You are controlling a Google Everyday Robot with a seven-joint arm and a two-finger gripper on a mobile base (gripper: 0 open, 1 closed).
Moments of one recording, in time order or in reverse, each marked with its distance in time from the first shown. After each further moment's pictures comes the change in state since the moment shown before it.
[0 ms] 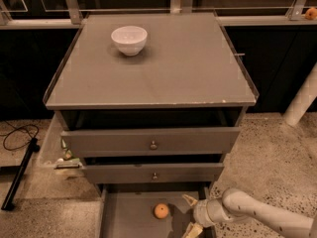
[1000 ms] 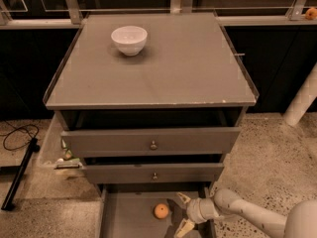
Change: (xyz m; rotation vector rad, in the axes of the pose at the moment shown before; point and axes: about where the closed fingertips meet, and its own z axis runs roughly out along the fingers) arm 0.023 -0.032 0.058 0.014 -0.060 -0.022
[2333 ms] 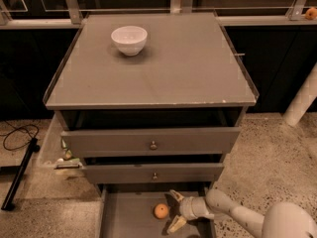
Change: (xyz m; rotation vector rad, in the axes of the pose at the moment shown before) arm 0.024 -0.031 0.058 0.039 -0.042 -0.043
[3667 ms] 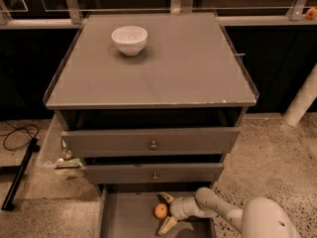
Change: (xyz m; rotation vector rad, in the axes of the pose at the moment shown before) arm -0.005 0.005 0.054 -0.093 -0.058 0.002
